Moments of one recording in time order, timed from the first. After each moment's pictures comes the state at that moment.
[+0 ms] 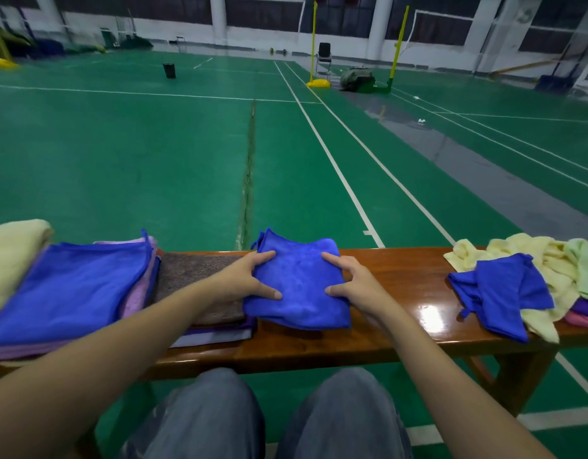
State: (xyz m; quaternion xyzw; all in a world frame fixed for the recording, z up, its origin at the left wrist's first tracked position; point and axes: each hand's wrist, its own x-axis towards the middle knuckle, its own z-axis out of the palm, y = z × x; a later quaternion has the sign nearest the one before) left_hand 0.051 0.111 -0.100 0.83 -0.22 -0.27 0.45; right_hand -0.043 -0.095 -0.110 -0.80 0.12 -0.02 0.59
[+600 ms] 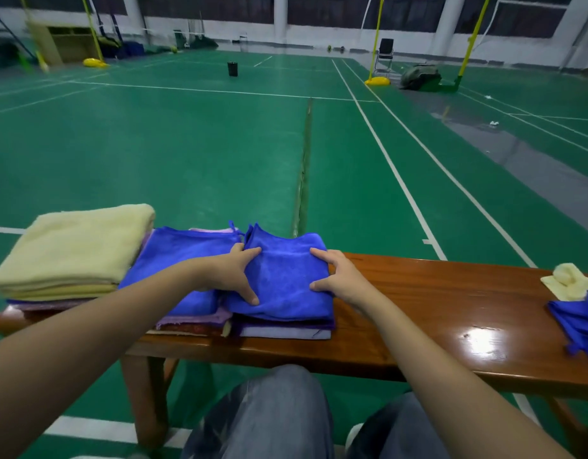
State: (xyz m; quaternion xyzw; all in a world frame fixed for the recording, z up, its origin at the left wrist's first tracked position) left_hand 0.082 0.247 -0.080 0.92 -0.16 -0.27 0.22; right_hand 0.041 0.030 -0.123 -0.84 0.03 0.04 0.53
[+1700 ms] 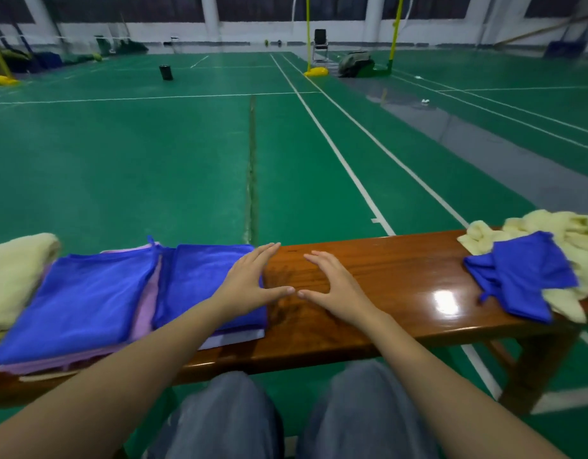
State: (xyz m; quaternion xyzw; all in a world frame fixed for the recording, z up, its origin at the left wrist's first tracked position) left_hand 0.054 0.115 -0.129 0.89 -0.35 -0.05 0.28; right_hand -0.020 -0.074 -0.155 -0.93 0.01 -0.10 0.36
